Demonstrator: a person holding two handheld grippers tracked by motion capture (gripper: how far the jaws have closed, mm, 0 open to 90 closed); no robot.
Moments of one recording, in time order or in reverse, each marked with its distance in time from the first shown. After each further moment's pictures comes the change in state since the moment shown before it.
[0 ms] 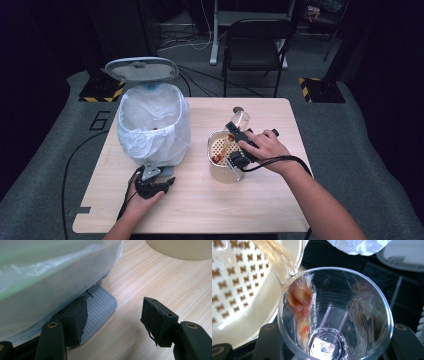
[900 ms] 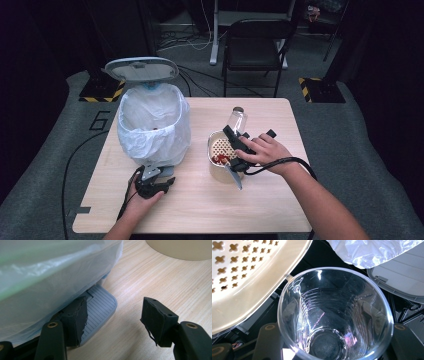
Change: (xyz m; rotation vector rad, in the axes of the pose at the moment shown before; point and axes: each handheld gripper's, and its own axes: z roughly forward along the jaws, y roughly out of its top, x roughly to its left) left arm 0.000 0.000 0.000 0.000 0.000 -0.001; right arm 0.014 0.009 -0.005 0.029 -0.040 -0.254
